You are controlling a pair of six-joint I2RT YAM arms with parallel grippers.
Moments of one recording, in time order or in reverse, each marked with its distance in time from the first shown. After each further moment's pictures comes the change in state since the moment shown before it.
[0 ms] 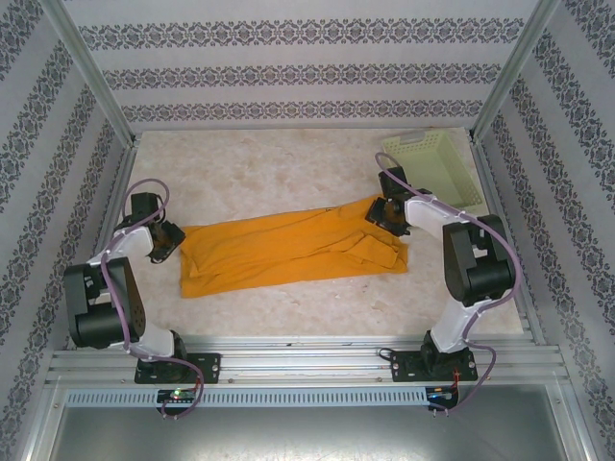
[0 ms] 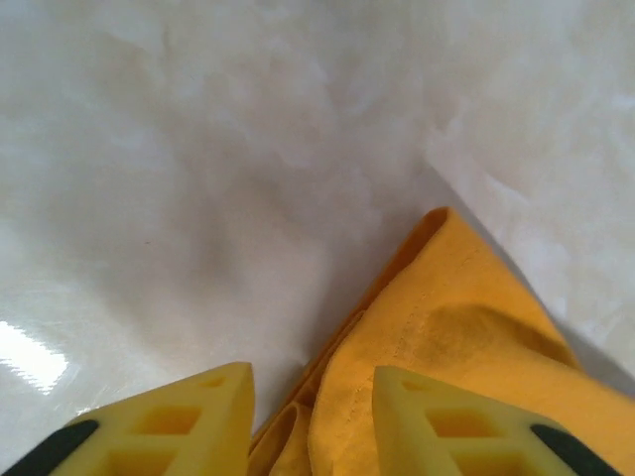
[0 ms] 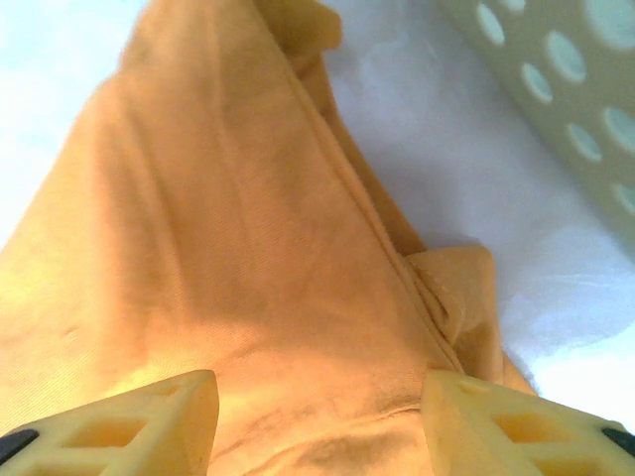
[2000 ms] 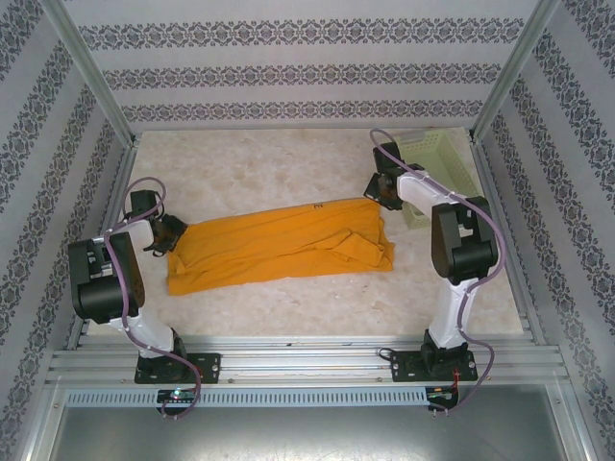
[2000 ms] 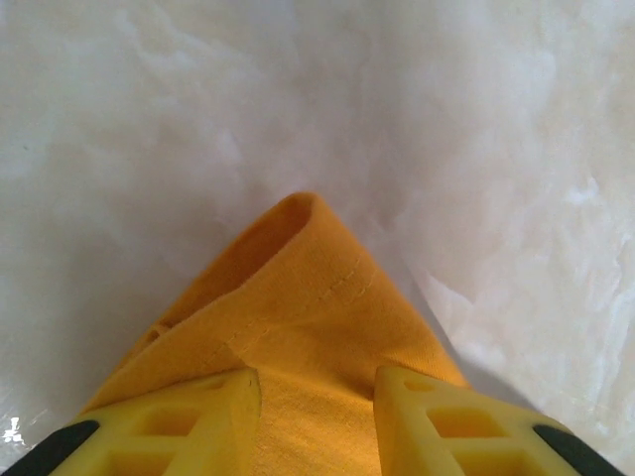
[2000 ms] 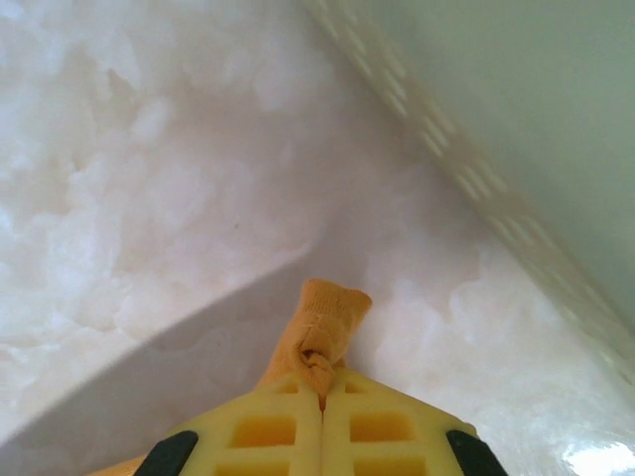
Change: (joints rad) left arm 0.048 0.205 0.034 0.204 0.148 -0.121; right arm -0.026 0.196 0.312 -0.075 0.082 -0.003
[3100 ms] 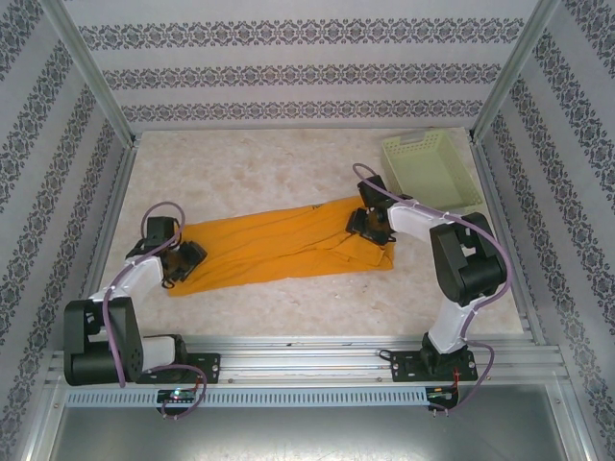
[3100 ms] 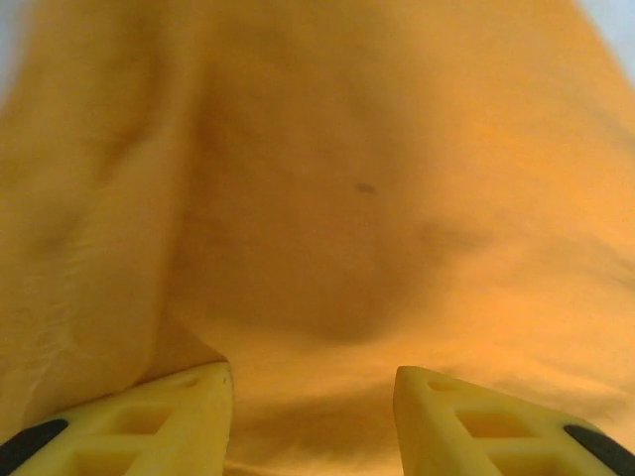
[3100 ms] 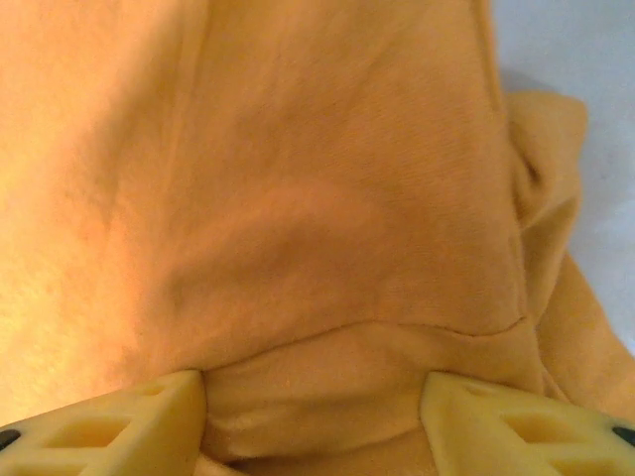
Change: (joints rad) left arm -0.142 -0.409 -0.293 -0.161 -0.001 0.055; right arm 0.130 -0.152 -0.334 0.087 -0.134 0.027
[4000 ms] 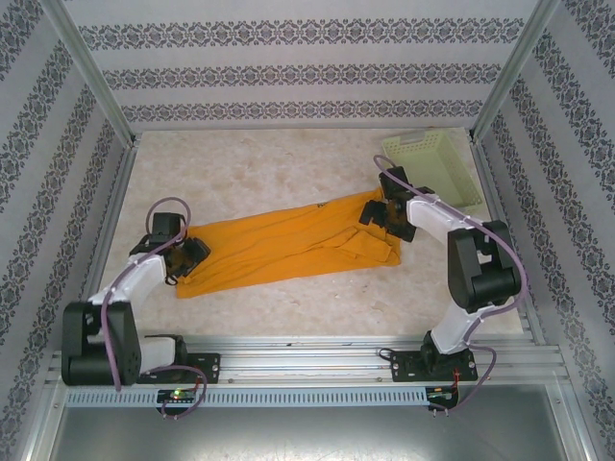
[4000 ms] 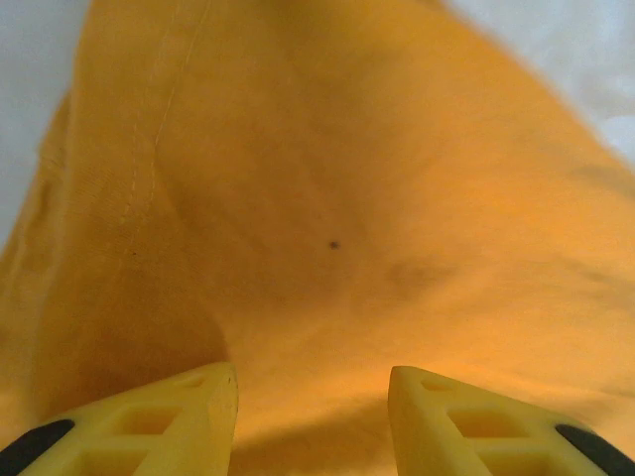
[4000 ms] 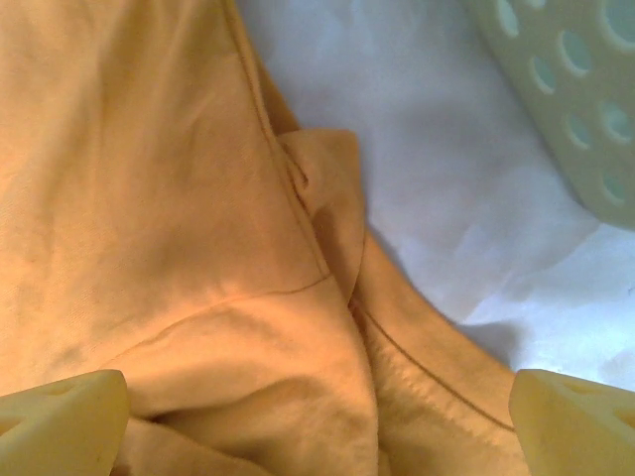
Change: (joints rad) left arm -0.087 0.032 0.050 -0.006 -0.035 0.005; right arm -0.102 -0.064 0.039 -0.136 0.051 -0.106
